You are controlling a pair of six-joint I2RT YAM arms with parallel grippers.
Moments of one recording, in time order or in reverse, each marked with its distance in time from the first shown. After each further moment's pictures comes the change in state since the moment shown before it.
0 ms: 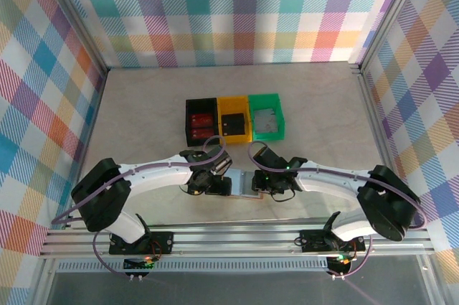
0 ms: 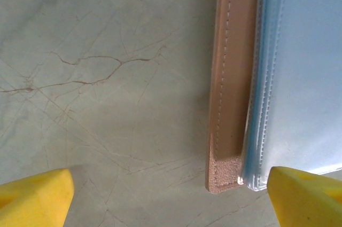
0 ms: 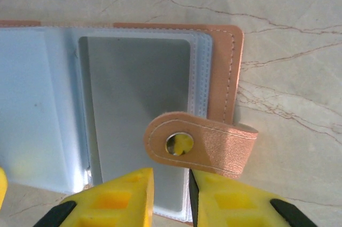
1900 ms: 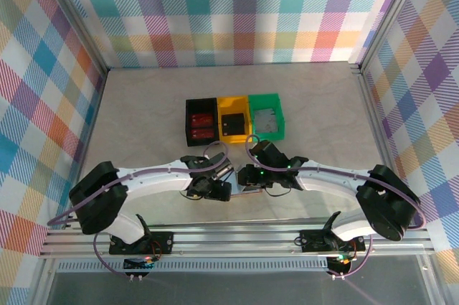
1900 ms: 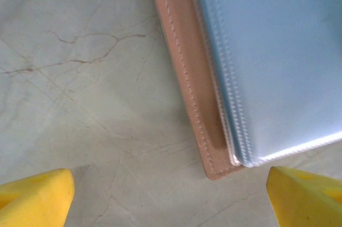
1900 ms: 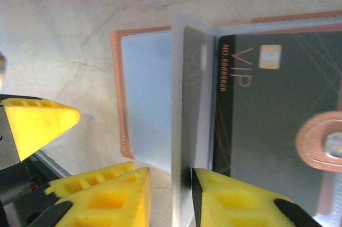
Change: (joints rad) left arm -0.063 -0.051 -0.028 -0.005 -0.071 -0.002; right arm -0.014 0.000 -0.004 0.265 -0.236 -0.075
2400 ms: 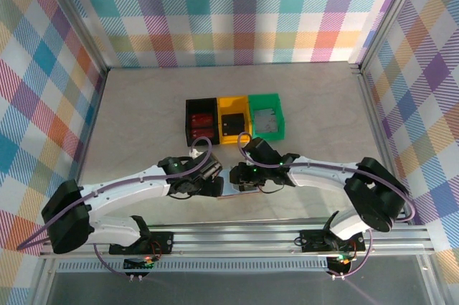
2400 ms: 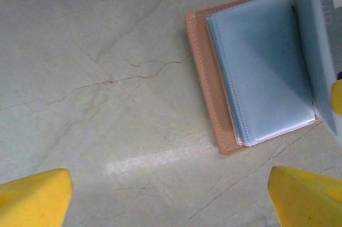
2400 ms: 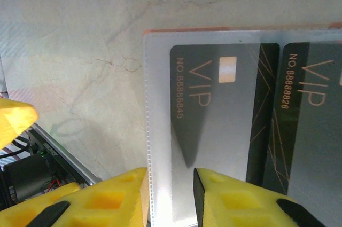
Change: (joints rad) left arm 0.000 -0.235 -0.028 -0.089 -0.119 0.011; right arm 0.019 0.102 0.062 0.052 -0.061 0.026
